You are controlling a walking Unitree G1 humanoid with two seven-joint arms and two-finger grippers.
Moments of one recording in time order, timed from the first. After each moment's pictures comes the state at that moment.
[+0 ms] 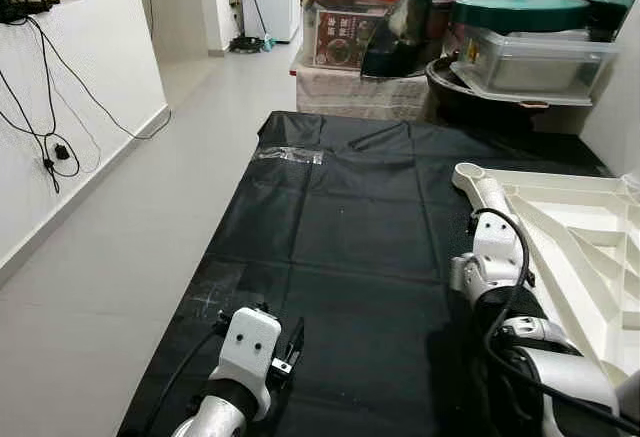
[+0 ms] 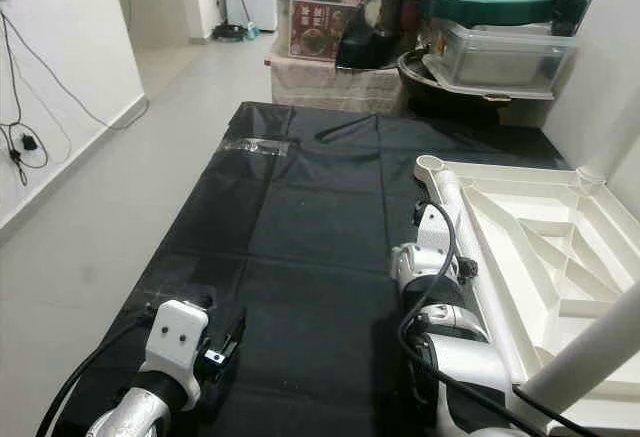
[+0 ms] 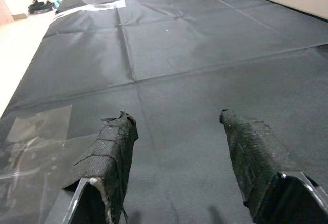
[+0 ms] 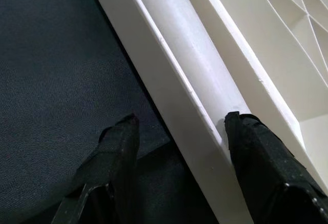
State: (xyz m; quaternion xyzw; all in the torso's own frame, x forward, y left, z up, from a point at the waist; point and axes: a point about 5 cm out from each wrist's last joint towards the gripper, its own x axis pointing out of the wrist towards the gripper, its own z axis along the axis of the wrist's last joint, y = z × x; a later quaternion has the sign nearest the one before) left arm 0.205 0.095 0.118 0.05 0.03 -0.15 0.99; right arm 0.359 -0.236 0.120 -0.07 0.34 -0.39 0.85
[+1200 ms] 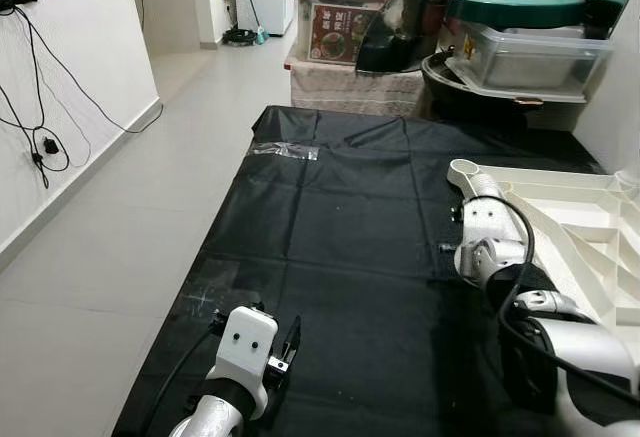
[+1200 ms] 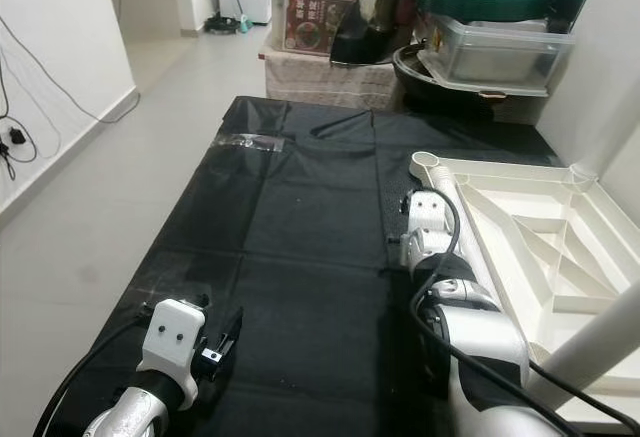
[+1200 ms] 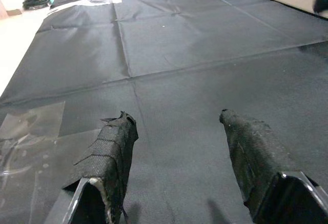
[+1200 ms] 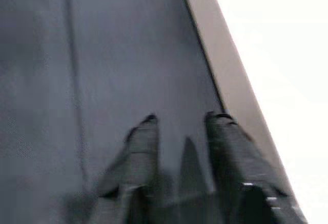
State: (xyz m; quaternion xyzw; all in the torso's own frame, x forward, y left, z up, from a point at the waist) left arm 0.205 0.097 0.117 0.05 0.03 -0.14 0.99; right arm 0.385 -0.230 0.150 -0.03 0.33 -0.21 0.92
